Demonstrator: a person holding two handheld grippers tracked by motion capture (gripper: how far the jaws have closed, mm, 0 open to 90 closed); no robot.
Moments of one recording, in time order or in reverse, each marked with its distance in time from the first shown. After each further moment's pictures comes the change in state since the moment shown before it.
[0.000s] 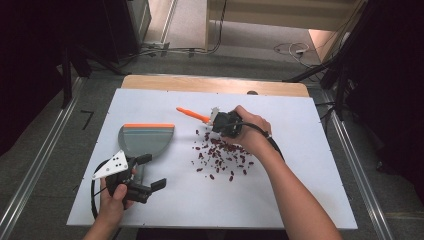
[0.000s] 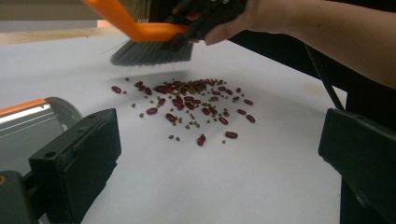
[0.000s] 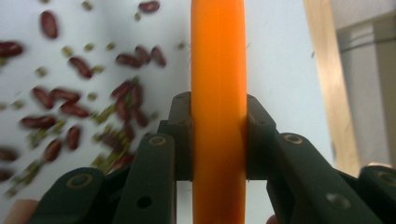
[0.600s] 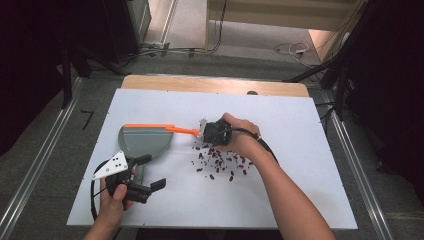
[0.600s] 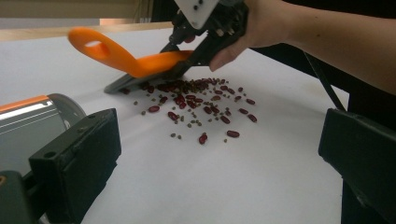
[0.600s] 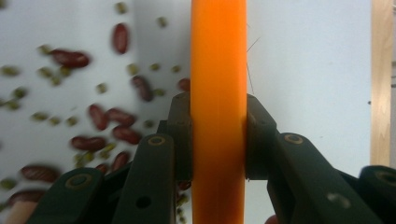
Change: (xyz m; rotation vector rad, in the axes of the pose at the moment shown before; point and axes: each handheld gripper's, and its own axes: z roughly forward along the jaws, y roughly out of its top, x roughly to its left) left arm 0.001 -0.001 -0.001 0.002 0.011 -0.009; right arm 0.028 0.011 0.016 -0.020 0.106 -0.167
